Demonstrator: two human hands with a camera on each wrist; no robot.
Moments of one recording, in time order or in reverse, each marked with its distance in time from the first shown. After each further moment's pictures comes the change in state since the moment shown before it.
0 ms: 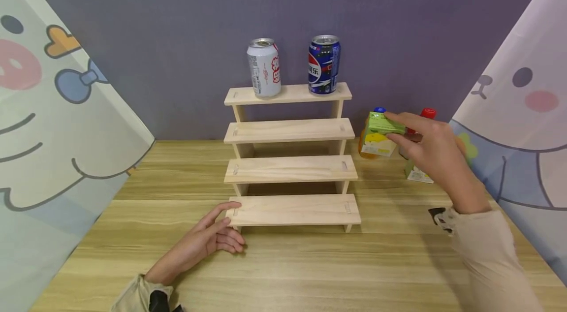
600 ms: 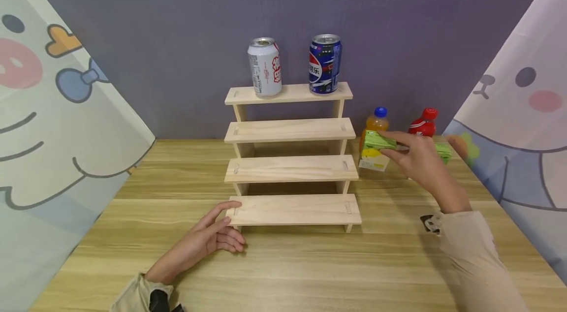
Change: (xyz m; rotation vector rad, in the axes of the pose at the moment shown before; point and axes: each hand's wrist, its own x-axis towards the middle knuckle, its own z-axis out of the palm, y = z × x) left_hand 0.000 -0.002 -0.001 -0.013 0.009 0.006; right_hand -0.024 0.028 0.036 0.005 -0.122 0.092
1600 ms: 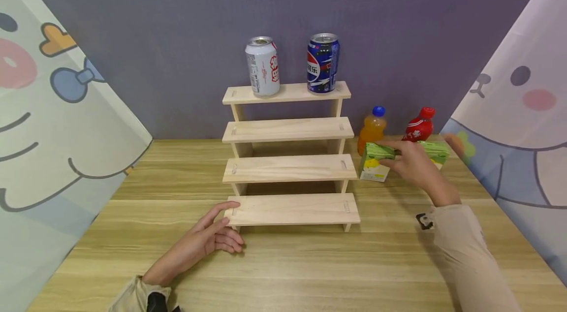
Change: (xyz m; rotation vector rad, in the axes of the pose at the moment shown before) left_hand 0.000 0.005 0.005 0.053 0.027 -0.047; right_hand -0.009 0.030 0.018 -0.027 -0.231 0.091
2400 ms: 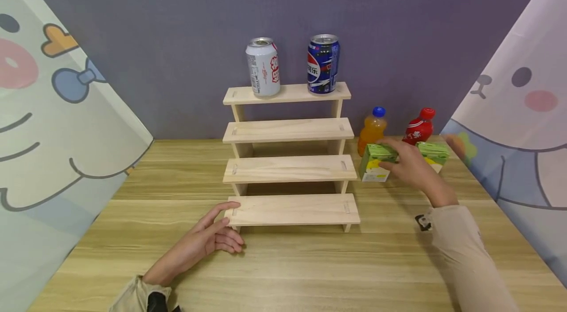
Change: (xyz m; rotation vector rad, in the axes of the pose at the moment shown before) left_hand 0.000 -0.001 0.000 0.005 0.007 -0.001; right_hand 0.000 0.006 0.006 0.090 -0.062 -0.022
